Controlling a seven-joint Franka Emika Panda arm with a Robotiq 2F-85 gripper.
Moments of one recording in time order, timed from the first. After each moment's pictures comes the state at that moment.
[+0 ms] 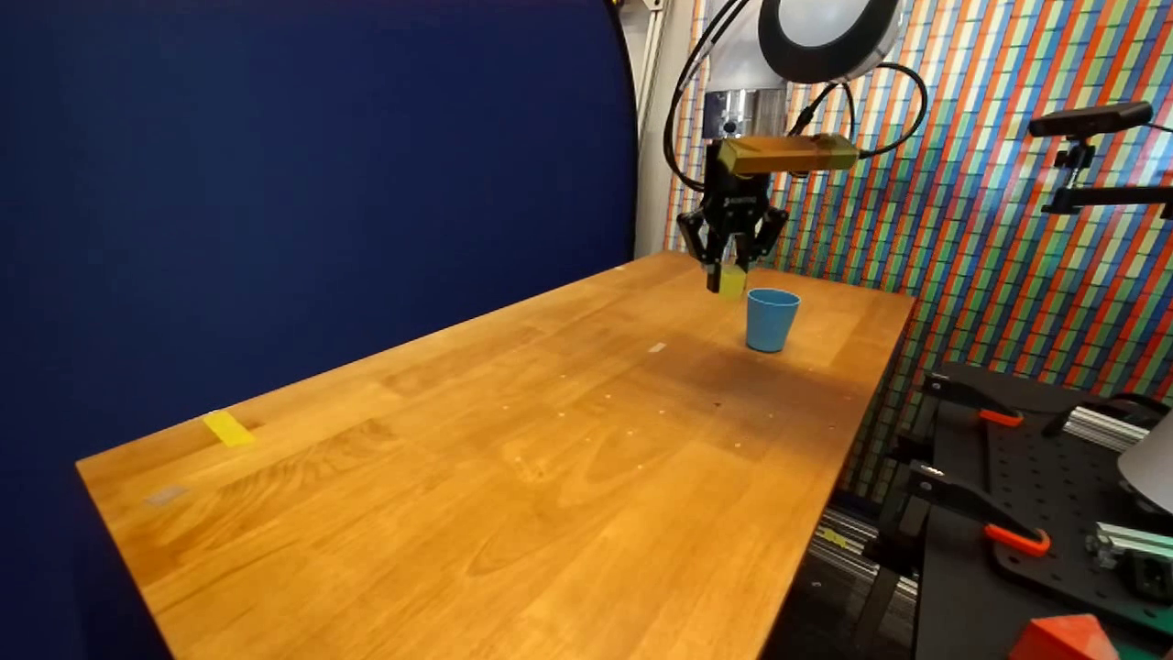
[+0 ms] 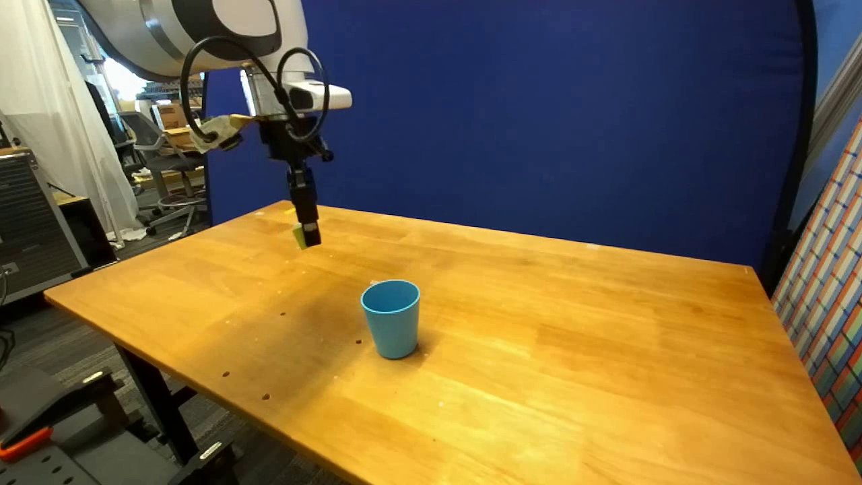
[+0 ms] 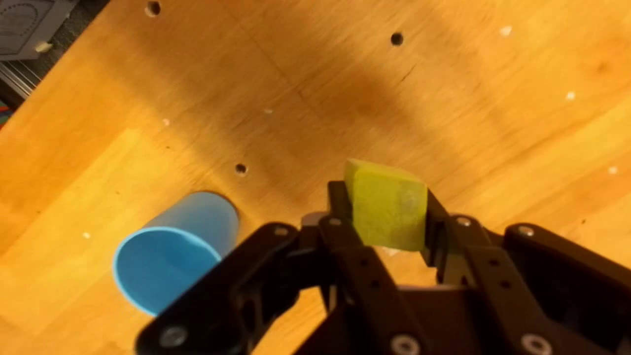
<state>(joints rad) 0.12 0.06 -0.09 -2.46 -0.06 2.50 0.78</state>
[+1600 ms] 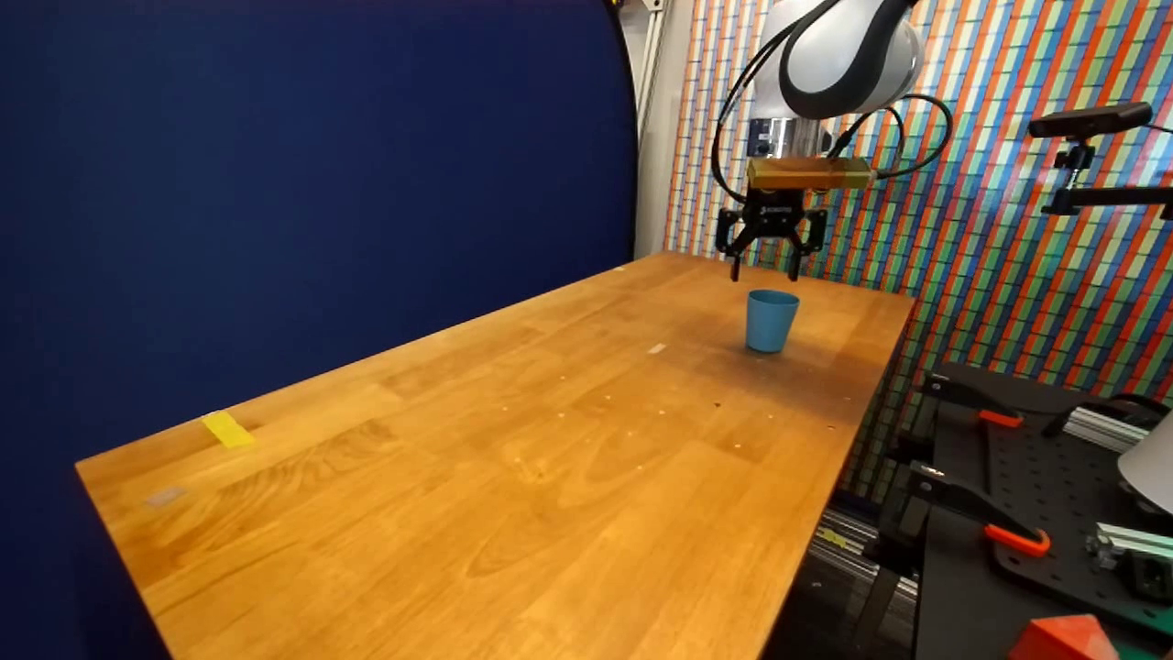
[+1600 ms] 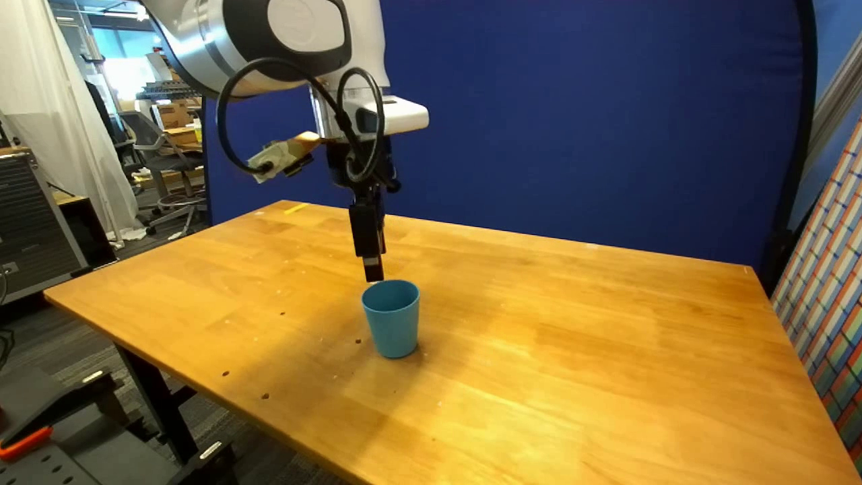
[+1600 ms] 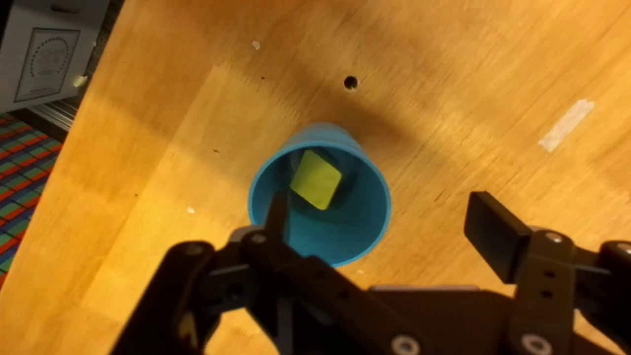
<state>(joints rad) -0.07 0.12 -0.15 -2.47 -0.07 2.58 0.79</state>
